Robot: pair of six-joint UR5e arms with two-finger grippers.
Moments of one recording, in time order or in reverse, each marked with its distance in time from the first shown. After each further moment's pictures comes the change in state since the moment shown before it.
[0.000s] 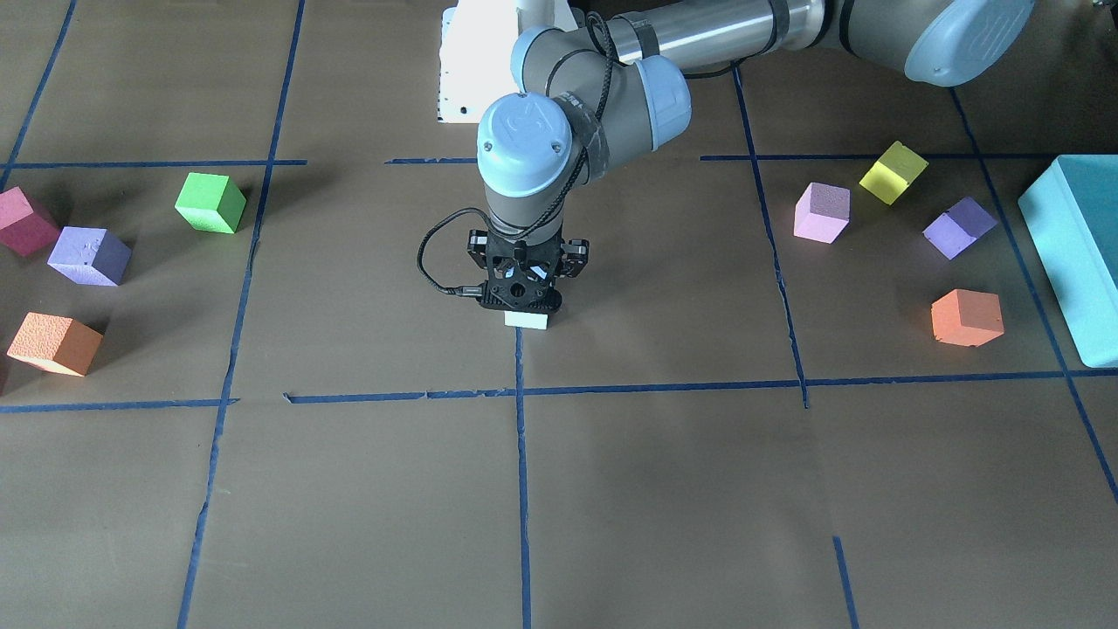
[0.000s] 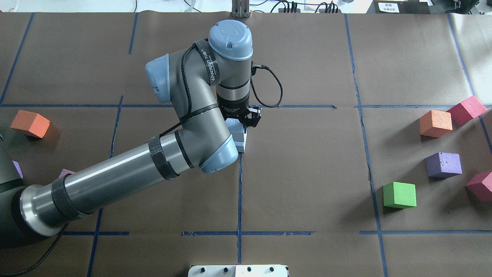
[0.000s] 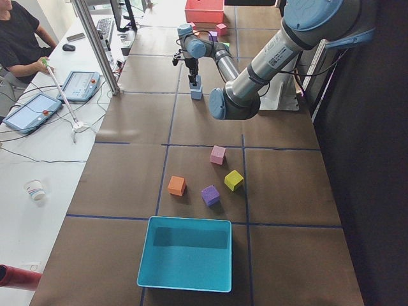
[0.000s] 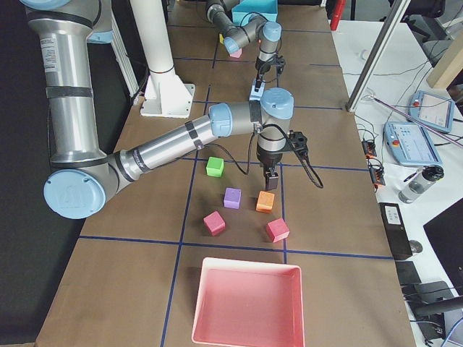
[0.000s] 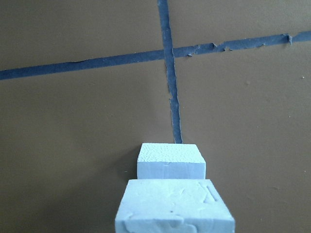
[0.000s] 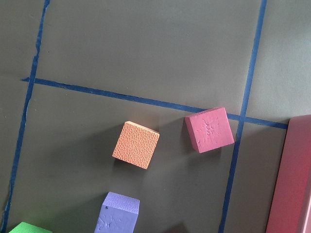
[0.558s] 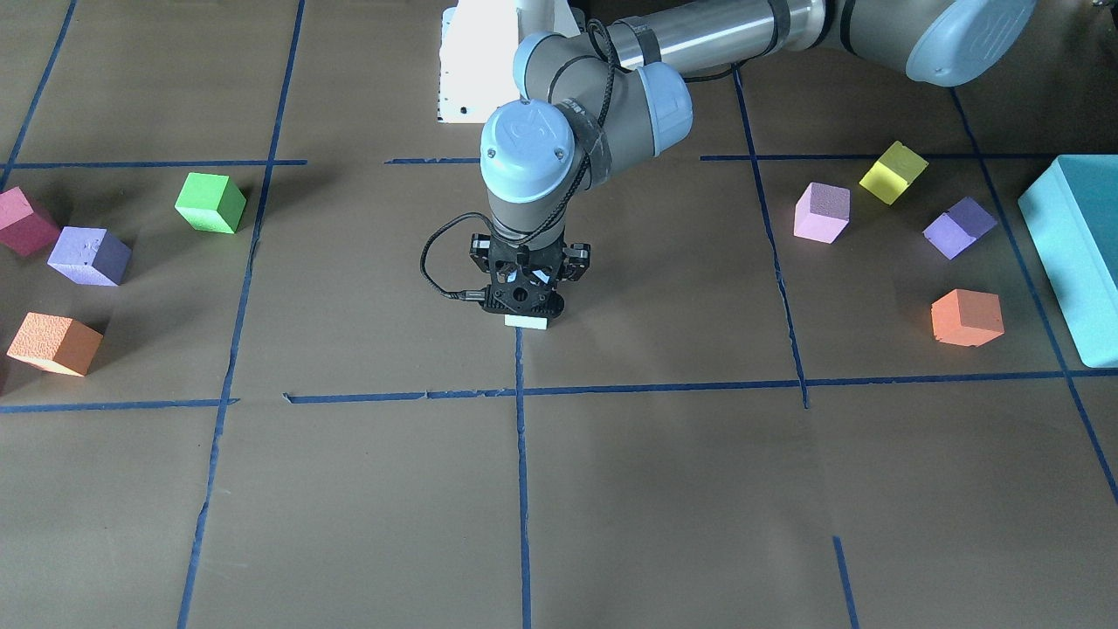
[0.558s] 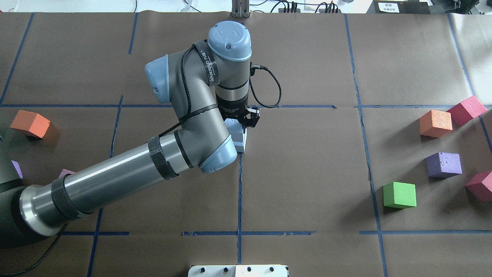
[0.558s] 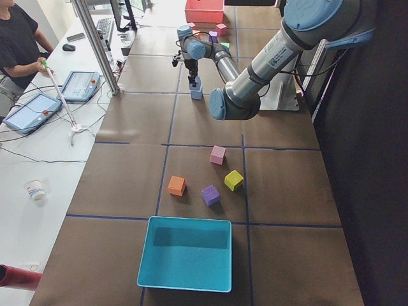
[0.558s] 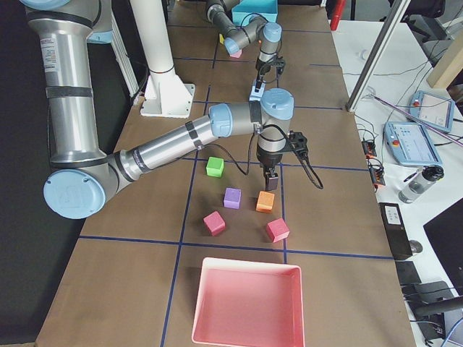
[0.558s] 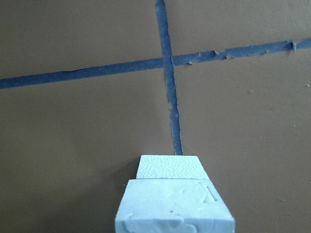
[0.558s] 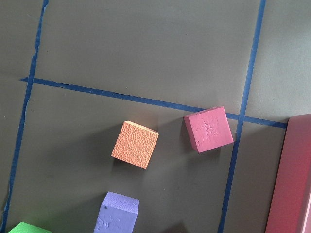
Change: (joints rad) left arm 0.000 0.004 0.005 -0.005 0.000 0.000; right arm 0.000 0.000 -0.004 0.000 0.000 -0.001
